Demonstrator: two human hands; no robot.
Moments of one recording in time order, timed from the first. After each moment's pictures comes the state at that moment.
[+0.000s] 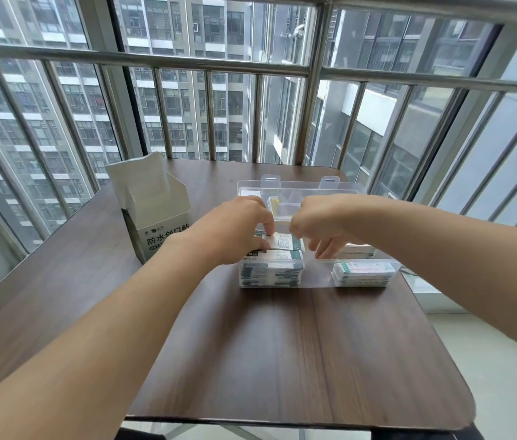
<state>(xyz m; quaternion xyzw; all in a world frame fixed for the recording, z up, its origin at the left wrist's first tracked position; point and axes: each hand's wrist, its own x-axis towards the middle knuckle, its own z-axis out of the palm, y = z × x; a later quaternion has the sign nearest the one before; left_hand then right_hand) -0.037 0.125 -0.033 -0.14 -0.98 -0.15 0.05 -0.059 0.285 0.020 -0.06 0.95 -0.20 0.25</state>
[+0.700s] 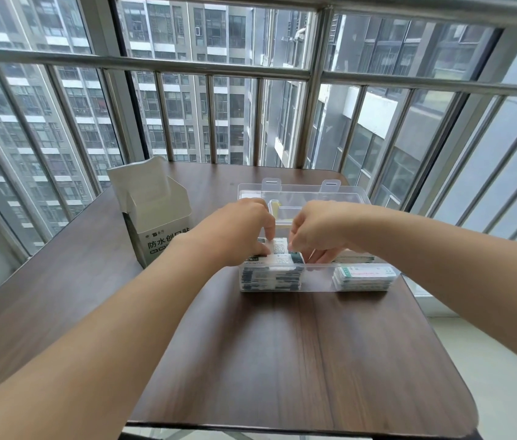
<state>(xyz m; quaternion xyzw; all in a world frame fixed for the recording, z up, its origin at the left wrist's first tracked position) -0.039 0.128 -0.029 -0.15 -0.98 -0.11 0.05 -0.062 0.294 0.013 -0.11 0.94 -0.22 0.25</state>
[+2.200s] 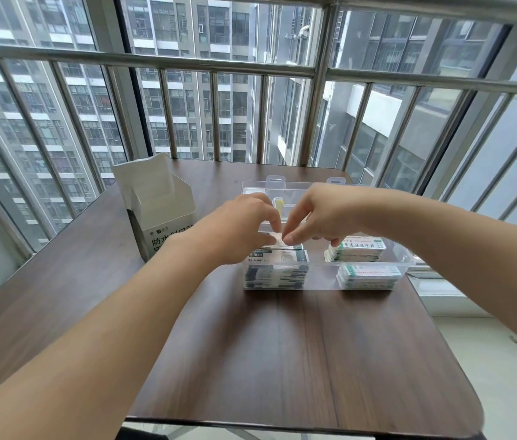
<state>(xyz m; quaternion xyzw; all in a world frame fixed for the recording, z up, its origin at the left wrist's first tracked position) -0.036 0.122 -0.031 -0.16 -0.97 -0.17 0.08 -0.070 0.301 0.029 -0.23 0.93 -0.21 0.21</state>
